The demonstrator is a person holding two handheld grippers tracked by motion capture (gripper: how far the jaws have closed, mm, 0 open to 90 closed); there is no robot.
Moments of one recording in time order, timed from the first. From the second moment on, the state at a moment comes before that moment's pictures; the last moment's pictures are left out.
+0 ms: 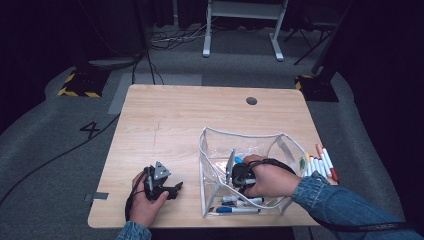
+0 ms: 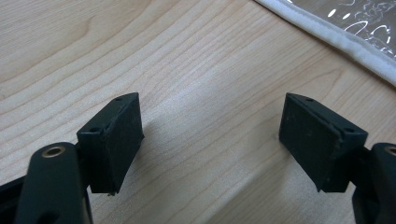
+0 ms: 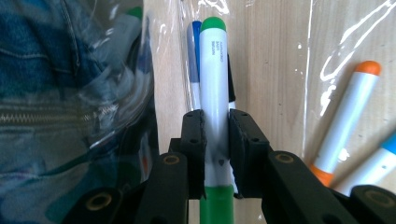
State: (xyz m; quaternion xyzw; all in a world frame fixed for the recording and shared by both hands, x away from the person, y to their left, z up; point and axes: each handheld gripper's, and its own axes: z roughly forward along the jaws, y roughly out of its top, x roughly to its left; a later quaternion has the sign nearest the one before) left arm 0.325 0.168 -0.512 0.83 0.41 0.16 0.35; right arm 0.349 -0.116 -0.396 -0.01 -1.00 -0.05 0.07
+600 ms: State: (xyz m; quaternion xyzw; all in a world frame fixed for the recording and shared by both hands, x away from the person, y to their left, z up) left arm 0.325 0.168 -0.512 0.83 0.41 0.16 0.35; right arm 0.355 -0.119 -0.379 -0.06 -0.99 -0.14 0.02
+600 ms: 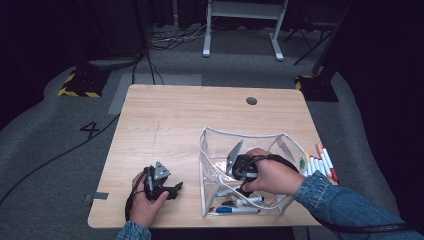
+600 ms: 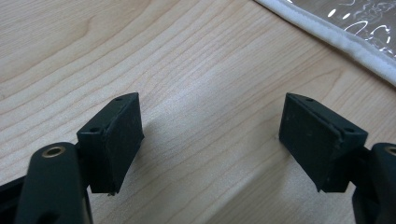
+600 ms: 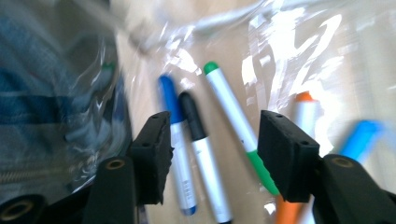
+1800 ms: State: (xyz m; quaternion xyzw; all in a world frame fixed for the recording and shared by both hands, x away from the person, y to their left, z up) left arm 0.328 0.169 -0.512 0.83 0.41 0.16 0.35; right arm 0.363 -0.337 -0.286 -0.39 -0.85 -0.32 -0.15
